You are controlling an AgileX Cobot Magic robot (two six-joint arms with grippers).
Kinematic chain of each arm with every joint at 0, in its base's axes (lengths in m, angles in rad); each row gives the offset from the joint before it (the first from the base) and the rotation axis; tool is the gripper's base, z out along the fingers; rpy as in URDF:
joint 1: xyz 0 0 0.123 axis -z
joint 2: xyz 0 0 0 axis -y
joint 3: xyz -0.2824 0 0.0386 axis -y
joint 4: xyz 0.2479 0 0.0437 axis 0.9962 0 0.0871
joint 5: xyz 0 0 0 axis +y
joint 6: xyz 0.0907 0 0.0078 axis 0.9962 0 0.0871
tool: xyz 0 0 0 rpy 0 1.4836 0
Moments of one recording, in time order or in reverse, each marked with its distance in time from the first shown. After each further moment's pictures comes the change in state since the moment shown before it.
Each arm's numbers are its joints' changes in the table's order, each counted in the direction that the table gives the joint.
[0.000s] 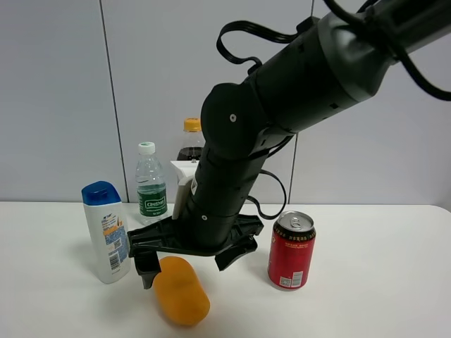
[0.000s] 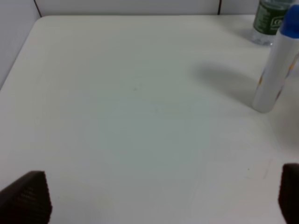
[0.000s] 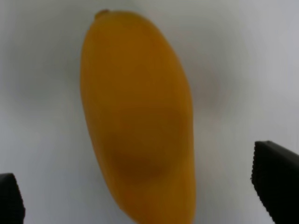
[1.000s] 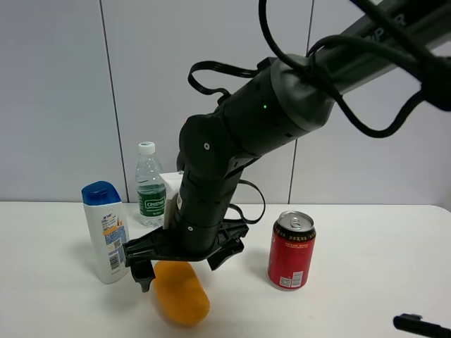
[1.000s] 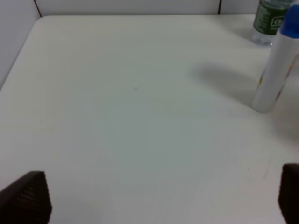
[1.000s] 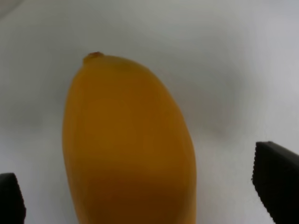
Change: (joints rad) left arm 0.000 0.000 0.000 0.000 0.000 0.000; right arm 0.000 -0.119 0.093 -0.075 -0.001 0.026
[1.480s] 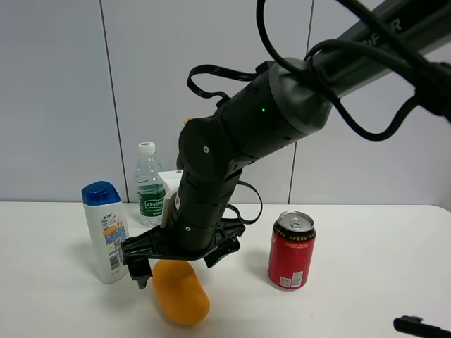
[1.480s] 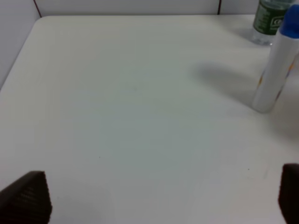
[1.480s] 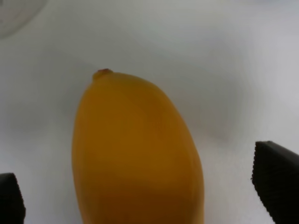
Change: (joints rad) left arm 0.000 0.000 0.000 0.000 0.000 0.000; right arm 0.000 -0.005 0.000 -0.004 -0.045 0.000
